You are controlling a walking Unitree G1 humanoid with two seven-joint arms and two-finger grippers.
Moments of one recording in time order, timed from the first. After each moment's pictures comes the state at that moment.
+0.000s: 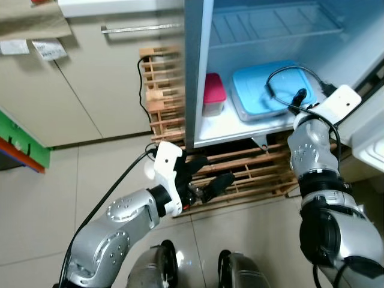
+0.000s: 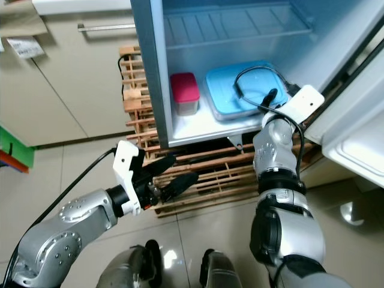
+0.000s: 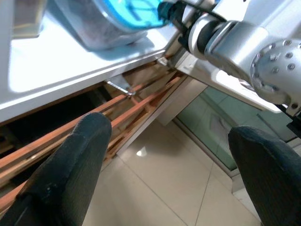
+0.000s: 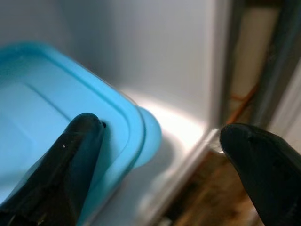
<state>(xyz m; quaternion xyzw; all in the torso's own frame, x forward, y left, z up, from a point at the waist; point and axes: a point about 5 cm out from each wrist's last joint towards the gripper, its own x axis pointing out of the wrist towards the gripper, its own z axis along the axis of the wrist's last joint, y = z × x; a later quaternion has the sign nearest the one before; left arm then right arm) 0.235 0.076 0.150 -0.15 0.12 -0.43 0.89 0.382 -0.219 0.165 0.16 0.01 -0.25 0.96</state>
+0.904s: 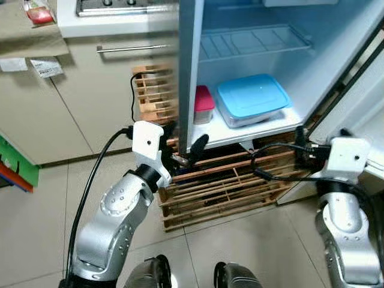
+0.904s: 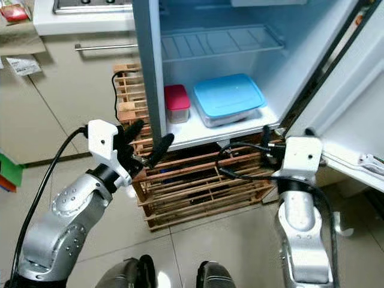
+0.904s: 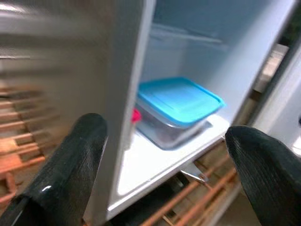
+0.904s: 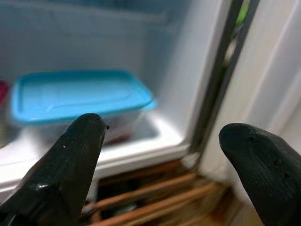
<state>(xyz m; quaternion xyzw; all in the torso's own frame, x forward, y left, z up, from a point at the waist) 0.262 0.098 0.172 -0.07 -0.04 -0.24 0.97 0.257 -0.201 0.139 -0.02 -0.05 -0.08 1.00</state>
